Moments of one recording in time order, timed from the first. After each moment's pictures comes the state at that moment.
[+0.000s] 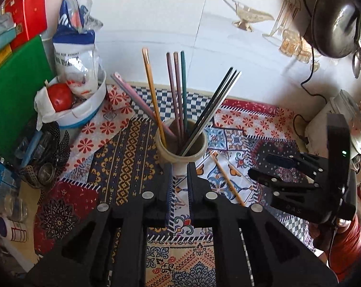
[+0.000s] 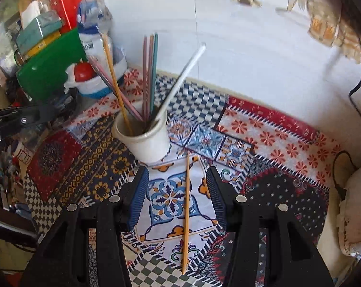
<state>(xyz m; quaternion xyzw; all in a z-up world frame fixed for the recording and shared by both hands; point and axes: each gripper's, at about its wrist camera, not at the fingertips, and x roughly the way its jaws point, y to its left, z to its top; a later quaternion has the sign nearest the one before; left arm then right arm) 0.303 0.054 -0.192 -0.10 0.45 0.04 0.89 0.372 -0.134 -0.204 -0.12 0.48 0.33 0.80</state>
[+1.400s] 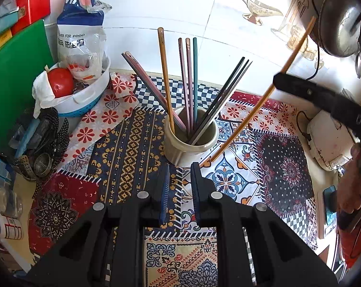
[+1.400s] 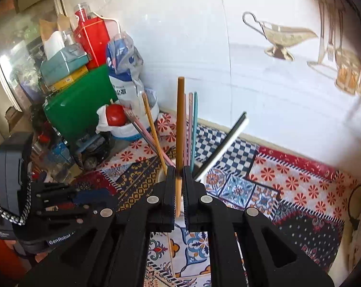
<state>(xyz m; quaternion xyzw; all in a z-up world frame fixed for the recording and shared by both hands) 0.292 0.074 -0.204 -0.12 0.45 0.02 0.88 0.362 -0.102 -0.097 -0.06 0.36 0.41 0.83</state>
